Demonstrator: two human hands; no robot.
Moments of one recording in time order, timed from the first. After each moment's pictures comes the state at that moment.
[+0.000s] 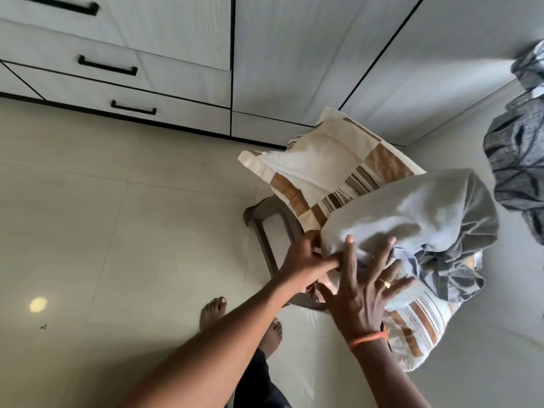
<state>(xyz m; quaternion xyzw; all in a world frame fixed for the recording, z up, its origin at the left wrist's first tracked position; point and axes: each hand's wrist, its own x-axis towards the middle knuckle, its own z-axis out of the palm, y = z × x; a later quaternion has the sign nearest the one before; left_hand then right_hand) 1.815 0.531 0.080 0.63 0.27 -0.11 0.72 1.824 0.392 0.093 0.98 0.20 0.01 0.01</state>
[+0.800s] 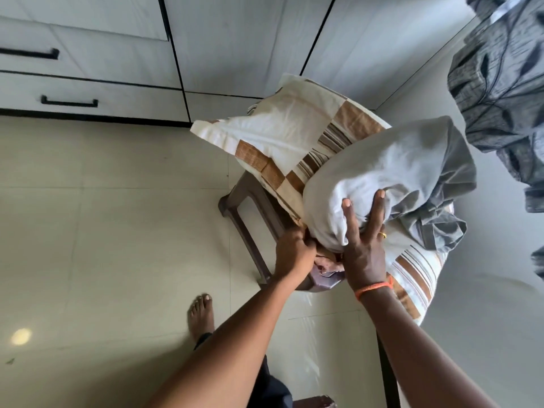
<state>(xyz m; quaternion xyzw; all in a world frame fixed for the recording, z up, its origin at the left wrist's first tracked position) 1.825 0.473 0.031 0.75 0.32 -0.11 0.57 1.873 0.343 0.054 0.95 0.28 0.11 -0.07</state>
